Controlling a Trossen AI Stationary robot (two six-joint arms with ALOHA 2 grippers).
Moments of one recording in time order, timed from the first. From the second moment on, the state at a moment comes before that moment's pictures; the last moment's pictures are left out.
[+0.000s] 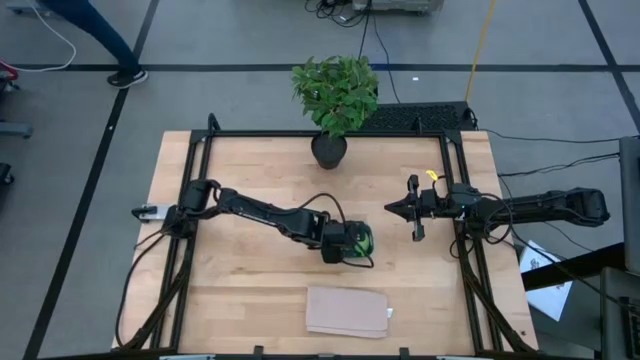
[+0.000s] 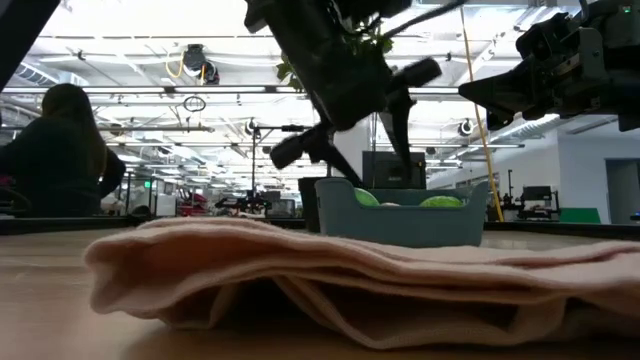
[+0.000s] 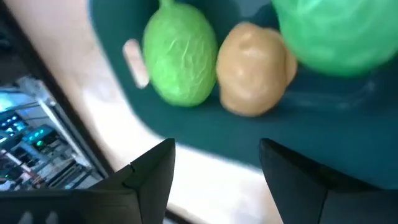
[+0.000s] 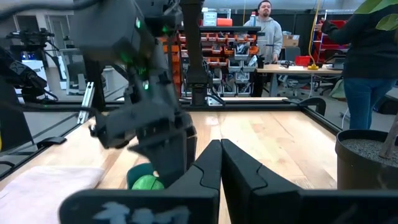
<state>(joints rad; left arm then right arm) -0.15 2.11 1.60 -0.49 -0.37 1.58 -0.14 0.72 0.02 0.75 -0.16 0.01</state>
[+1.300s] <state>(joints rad) -0.18 2.00 1.60 -0.51 -0.26 1.33 -0.14 0.72 0.02 0.75 -0.16 0.01</state>
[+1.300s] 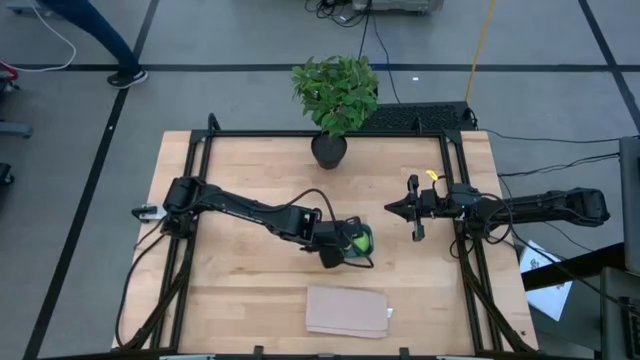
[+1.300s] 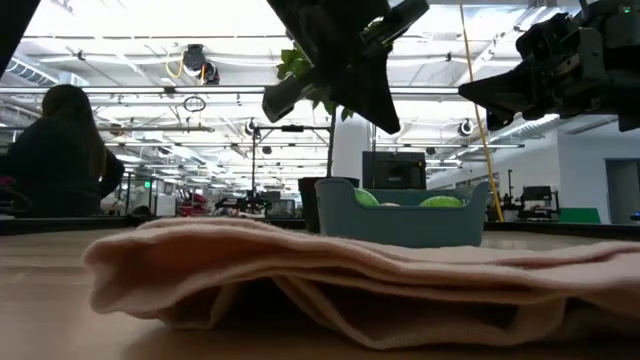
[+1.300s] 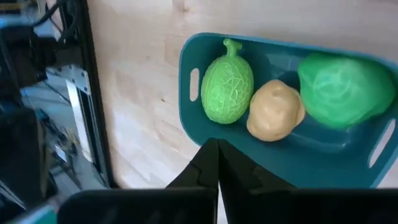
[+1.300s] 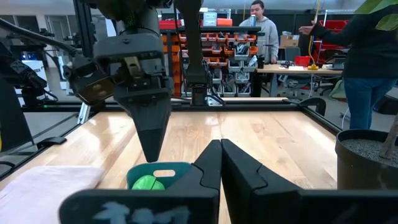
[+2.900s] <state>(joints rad) -0.28 1.71 0.58 0.83 -0.42 -0.01 -0.14 0.73 0.02 0.75 -0.16 0.02</state>
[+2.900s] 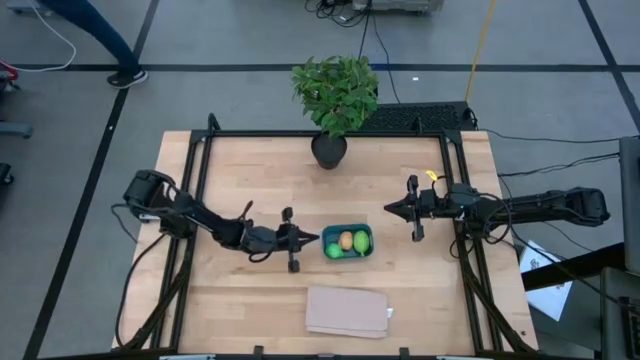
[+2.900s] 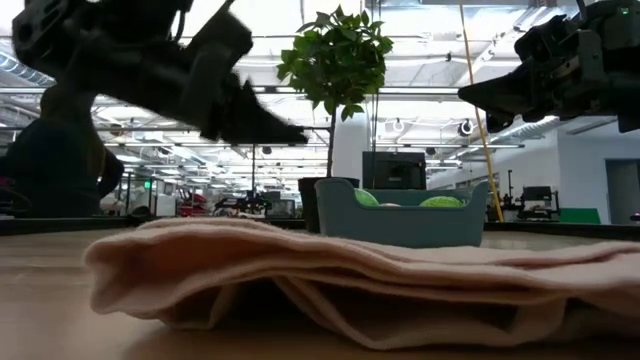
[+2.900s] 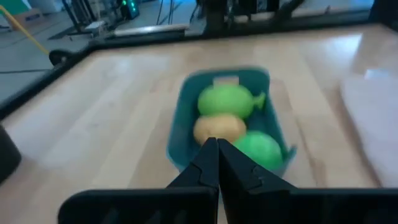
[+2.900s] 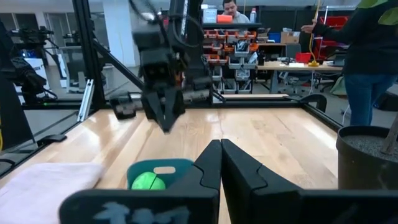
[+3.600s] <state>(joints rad) -0.32 1.82 0.57 0.86 -0.48 -0.09 -0.05 0.73 0.02 0.56 -0.15 0.23</state>
